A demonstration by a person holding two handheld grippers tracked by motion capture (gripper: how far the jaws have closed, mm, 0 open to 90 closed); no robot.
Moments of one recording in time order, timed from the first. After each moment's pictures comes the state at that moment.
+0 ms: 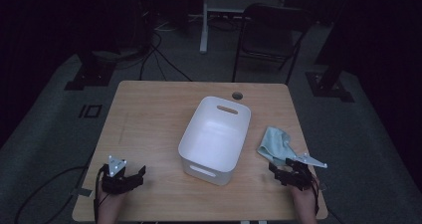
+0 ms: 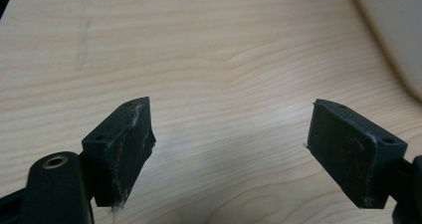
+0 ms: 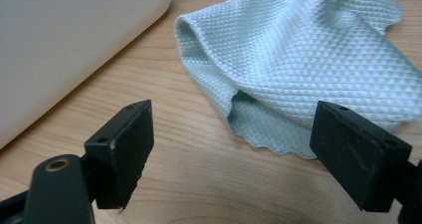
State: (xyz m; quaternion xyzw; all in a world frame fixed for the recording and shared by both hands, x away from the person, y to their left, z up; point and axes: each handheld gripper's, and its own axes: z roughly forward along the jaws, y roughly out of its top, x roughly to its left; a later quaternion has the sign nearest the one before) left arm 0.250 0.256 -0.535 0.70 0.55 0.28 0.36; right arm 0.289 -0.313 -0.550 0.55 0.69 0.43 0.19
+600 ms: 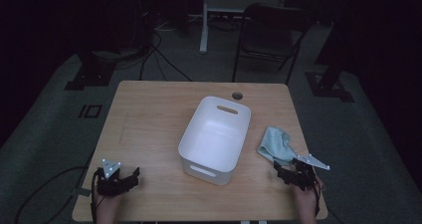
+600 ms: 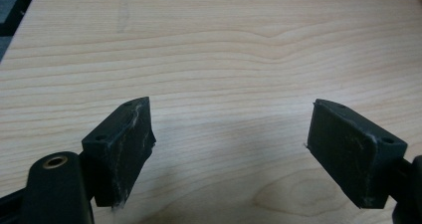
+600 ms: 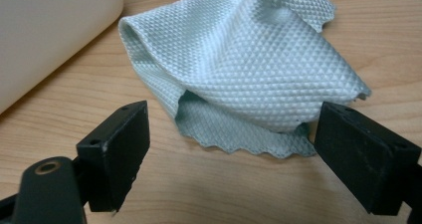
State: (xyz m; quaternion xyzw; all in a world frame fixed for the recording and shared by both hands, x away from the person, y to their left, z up) left arm 0.247 0.268 -0.549 0.68 0.59 0.28 0.34; right arm 0.290 -0.322 -0.556 0.58 0.66 0.41 0.23
